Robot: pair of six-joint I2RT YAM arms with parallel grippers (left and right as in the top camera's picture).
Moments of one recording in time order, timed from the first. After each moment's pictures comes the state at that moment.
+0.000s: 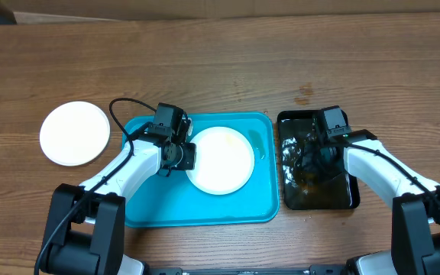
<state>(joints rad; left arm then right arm) -0.26 1.67 0.88 -0.53 0.13 -0.16 0.22 1.63 0.84 -0.62 -0.06 0.41</state>
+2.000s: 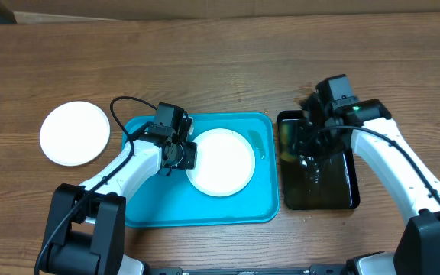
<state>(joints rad) -0.26 1.67 0.88 -0.50 0.13 -0.15 0.25 1.59 1.15 -0.89 -0.48 0.34</state>
